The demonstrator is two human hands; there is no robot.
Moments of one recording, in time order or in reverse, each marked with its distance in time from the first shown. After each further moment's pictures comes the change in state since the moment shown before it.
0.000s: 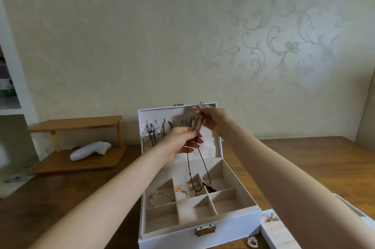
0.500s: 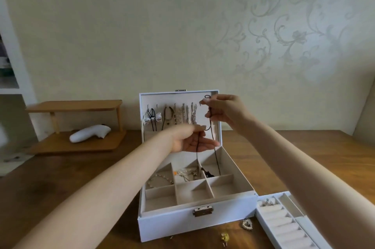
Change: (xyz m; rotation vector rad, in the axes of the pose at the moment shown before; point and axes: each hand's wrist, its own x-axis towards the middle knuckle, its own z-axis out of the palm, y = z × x) left_hand -0.001 -0.004 0.007 -0.166 -0.293 -0.342; right_hand -0.058 -0.009 -0.016 -0.340 -0.112 -0.219
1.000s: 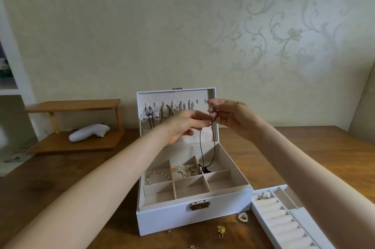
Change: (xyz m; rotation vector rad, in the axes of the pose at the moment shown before) left_hand -0.003 0.007 0.002 0.281 0.155 0.349; right_hand -0.011 0.018 -0.028 0.229 -0.110 0.055
